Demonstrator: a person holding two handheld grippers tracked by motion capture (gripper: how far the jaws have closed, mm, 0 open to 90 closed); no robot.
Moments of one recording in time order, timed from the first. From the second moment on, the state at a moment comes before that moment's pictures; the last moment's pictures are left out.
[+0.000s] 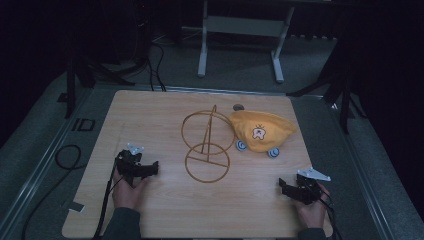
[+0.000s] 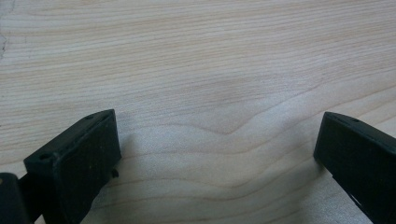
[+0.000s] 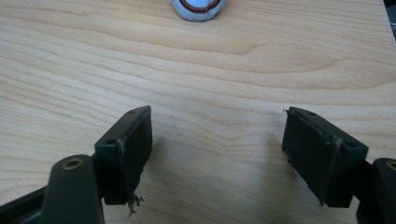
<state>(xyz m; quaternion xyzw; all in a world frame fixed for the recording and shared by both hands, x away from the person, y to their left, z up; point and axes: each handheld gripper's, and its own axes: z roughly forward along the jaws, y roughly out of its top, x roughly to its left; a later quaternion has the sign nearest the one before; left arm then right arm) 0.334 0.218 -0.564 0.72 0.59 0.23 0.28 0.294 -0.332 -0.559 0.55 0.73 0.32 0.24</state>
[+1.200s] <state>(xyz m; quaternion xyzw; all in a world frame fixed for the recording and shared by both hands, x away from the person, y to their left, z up) 0.334 0.216 -0.564 0.72 0.59 0.23 0.28 0.342 -0.335 -0.525 0.38 0.89 0.22 0.13</state>
